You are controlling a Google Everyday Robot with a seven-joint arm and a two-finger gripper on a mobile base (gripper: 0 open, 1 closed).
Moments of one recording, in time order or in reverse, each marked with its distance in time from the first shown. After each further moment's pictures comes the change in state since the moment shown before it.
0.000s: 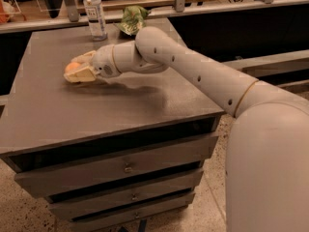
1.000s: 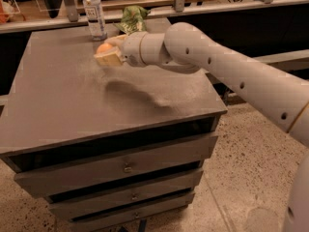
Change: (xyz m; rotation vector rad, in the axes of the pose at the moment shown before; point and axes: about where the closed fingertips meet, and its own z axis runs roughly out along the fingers) arm -0.016 -0.048 -0.100 0.388 0.016 -0.069
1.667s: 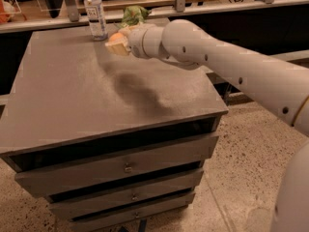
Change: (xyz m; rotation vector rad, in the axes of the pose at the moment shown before) arm 0.007 -0.063 -0.015 0.247 0.065 0.010
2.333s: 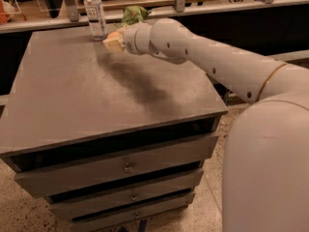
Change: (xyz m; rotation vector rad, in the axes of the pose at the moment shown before) arm 0.017 -0.026 0.056 0.031 0.030 0.081
